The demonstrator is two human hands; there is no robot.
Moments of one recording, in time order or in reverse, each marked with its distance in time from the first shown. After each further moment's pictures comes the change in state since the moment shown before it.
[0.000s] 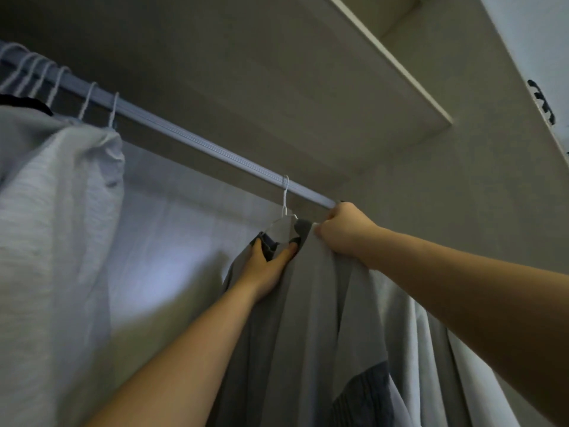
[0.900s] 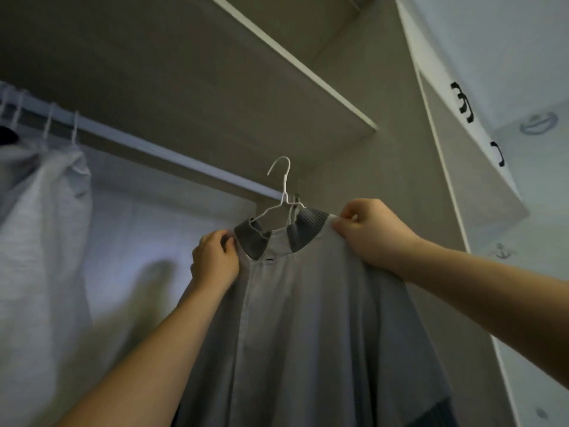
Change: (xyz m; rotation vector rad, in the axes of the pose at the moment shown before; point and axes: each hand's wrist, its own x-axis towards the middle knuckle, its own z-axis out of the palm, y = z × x) left_hand -0.057 0.038 0.000 0.248 0.349 0.123; right_hand -0.107 0.056 -0.104 -0.025 0.172 -0.140
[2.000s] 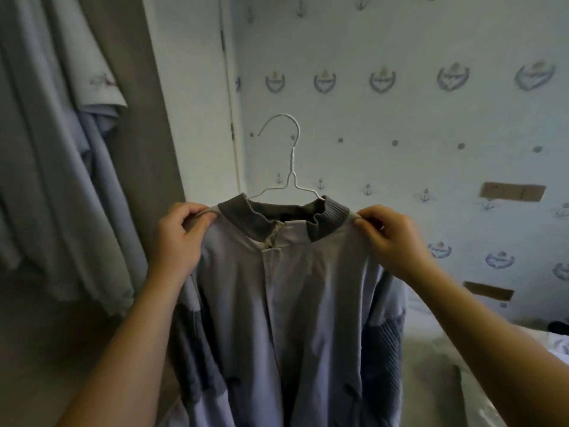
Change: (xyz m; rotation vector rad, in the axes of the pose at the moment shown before) left_hand -0.555 0.169 -0.010 -0.445 -0.696 -0.175; right_hand -0.532 0.174 -0.295 -0.326 -0.170 0.514
